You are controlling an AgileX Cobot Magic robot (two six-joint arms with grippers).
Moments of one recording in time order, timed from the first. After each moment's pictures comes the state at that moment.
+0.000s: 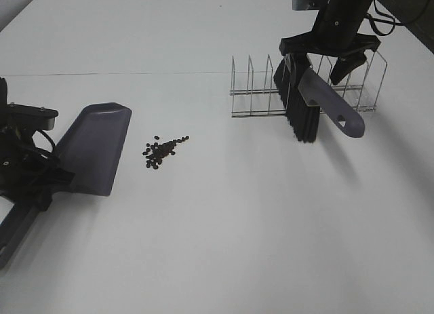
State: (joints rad) left arm -0.22 1.96 -0.96 0.11 0.59 -0.18; right arm 0.13 2.40 -2.15 0.08 1.22 -0.01
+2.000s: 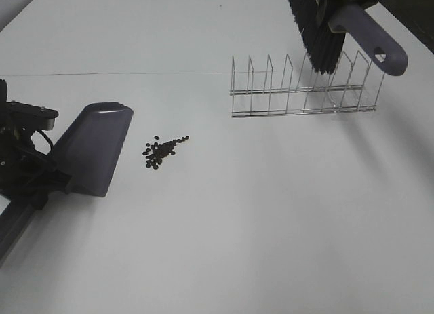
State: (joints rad) left arm -0.22 1.96 -0.96 0.17 0.59 -0.18; right arm 0.14 2.18 -2.15 0.05 1.23 0.04
